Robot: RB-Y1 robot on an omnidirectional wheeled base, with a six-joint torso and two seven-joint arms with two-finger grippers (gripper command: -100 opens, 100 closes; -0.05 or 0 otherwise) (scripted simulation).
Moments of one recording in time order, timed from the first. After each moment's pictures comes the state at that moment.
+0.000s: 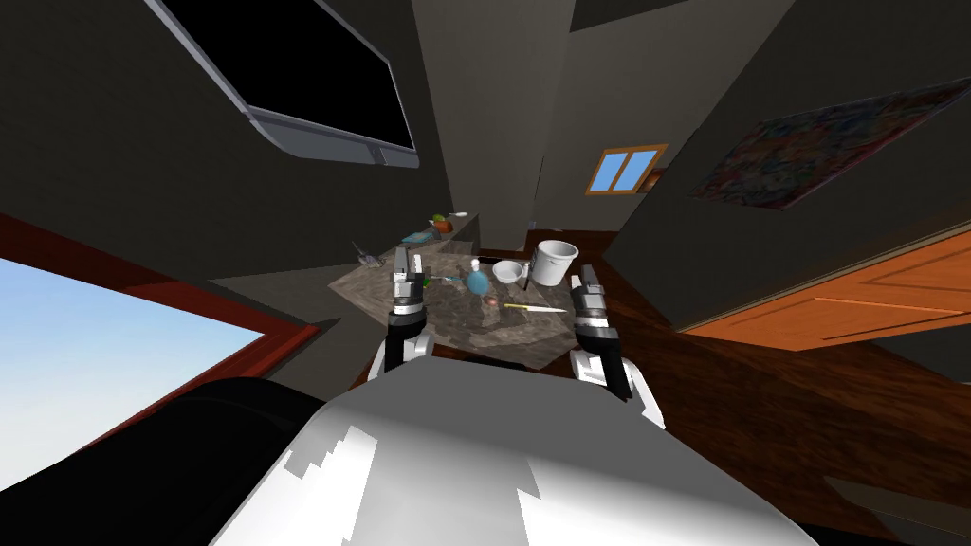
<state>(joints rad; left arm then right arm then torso) 0.50 -0.01 -0.01 -2.34 -0.09 -0.55 -0.17 0.41 -0.14 0.00 -2.15 0.14 -0.36 0.00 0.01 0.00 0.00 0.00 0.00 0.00</state>
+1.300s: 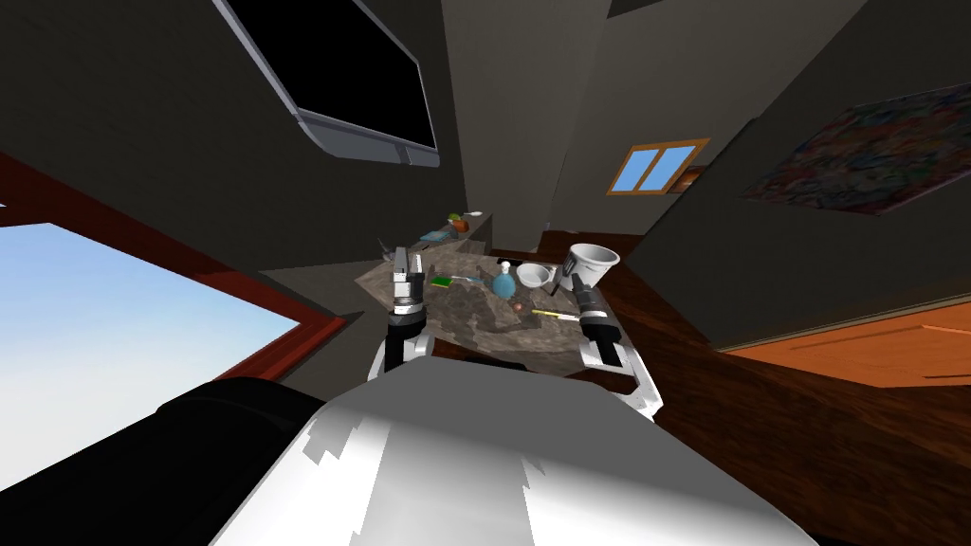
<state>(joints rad) 0.50 -0.01 -0.01 -2.34 -0.09 -0.55 -0.17 0.26 -0.20 -0.14 -1.92 0.38 -0.14 0.24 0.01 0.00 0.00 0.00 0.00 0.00</state>
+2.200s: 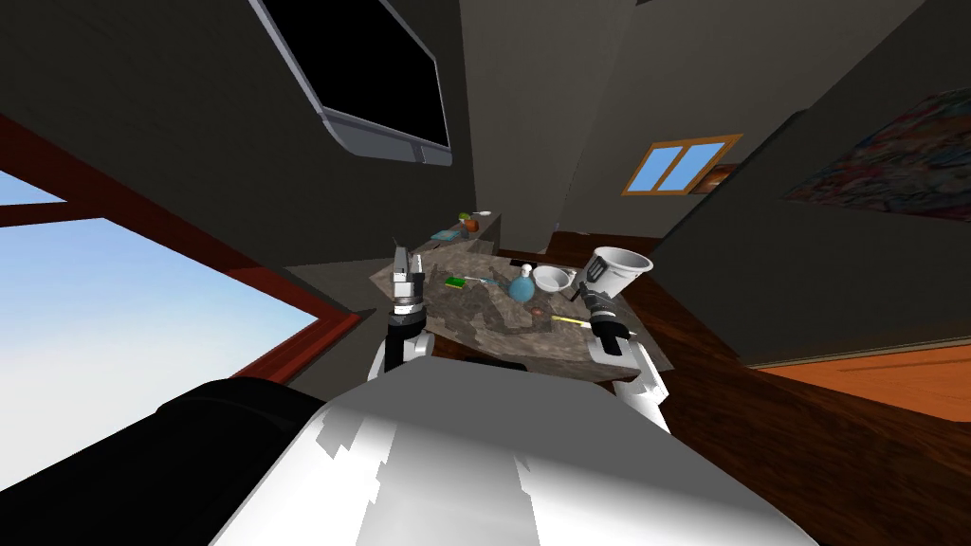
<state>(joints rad) 0.50 -0.01 -0.01 -2.34 -0.09 -0.55 -0.17 0.16 -0.26 -0.24 -1.72 0.54 -0.02 0.40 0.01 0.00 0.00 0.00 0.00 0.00</state>
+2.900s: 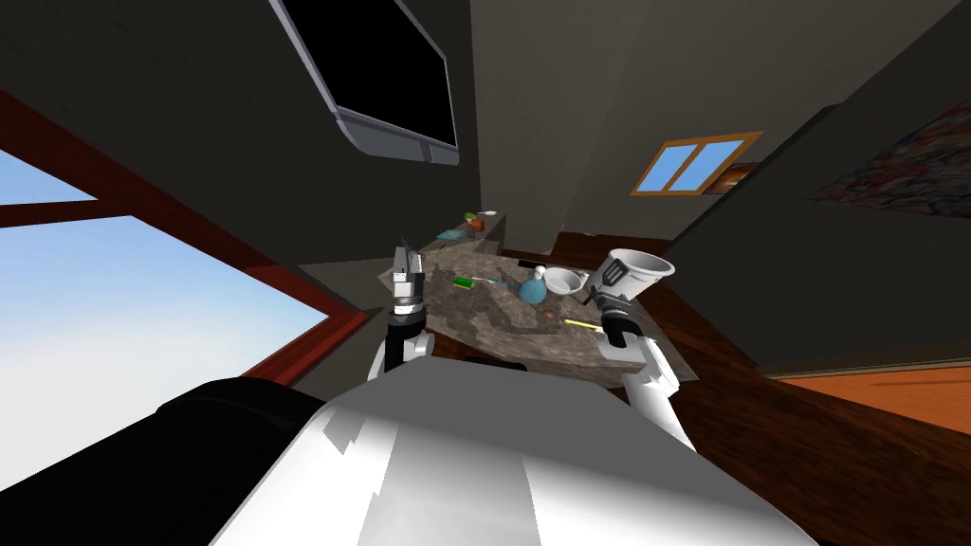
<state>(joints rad) 0.50 -0.01 -0.01 -2.34 -0.09 -0.55 -0.17 0.09 -0.33 -0.30 -1.59 0.64 0.09 0.51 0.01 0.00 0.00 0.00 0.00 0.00</state>
